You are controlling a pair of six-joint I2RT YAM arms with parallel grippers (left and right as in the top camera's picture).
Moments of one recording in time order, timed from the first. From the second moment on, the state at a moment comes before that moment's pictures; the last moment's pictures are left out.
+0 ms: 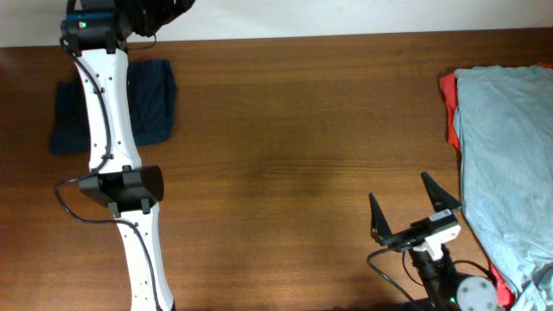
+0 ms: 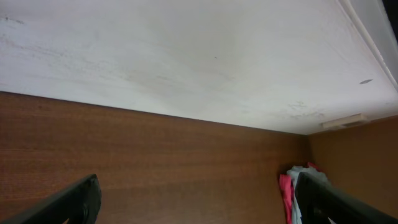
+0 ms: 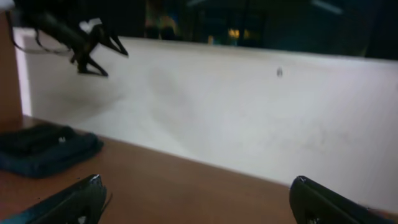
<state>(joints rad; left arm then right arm) 0.05 2.58 3.06 -1.10 0.61 -0.46 0.16 0.01 0.15 0.06 -0.18 -0.08</state>
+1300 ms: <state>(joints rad) 0.05 2.58 3.06 -1.10 0.60 -0.46 0.11 0.01 0.01 -0.06 -0.11 -0.07</state>
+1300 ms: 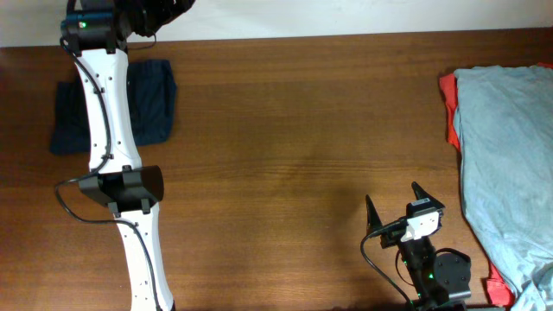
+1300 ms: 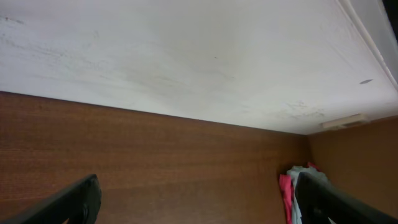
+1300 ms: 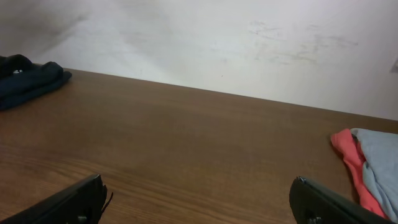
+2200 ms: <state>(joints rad) 0.05 2.58 3.06 -1.10 0.61 -0.46 0.11 0.01 0.01 -0.06 -0.11 -0.07</state>
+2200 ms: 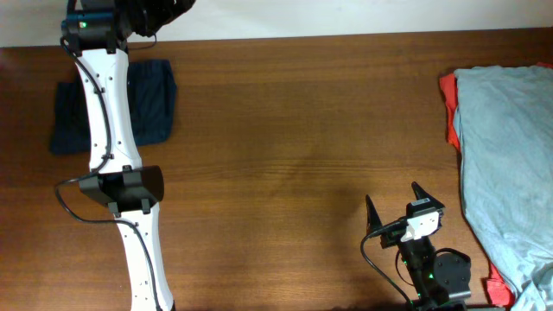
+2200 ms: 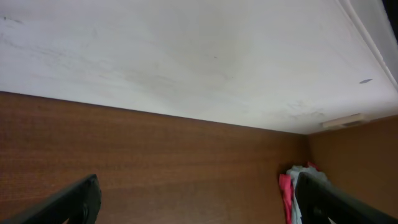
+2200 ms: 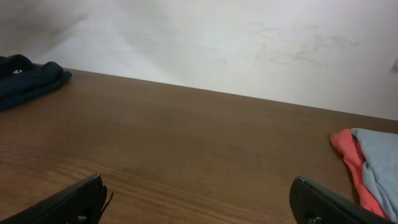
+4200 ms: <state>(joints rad) 0.05 1.11 0.70 -0.54 0.02 -0.46 0.11 0.01 0.01 -0.06 -0.10 -0.07</state>
